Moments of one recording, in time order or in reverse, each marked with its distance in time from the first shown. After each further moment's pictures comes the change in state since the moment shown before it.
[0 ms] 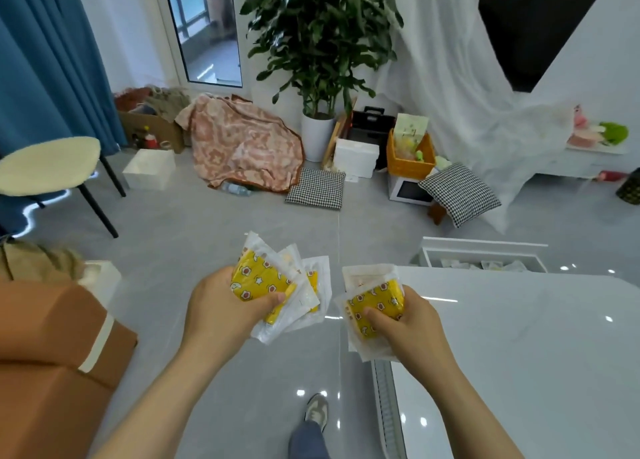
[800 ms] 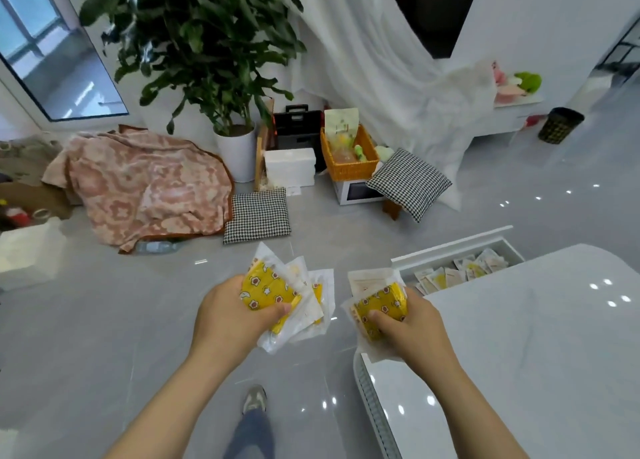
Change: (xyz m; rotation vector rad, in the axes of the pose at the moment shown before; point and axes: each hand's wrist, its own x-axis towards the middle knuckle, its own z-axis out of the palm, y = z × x) left_hand 0.313 0.120 0.177 0.175 -0.320 0.133; right_hand 0.307 0.024 -0.054 0.001 0.246 0.251
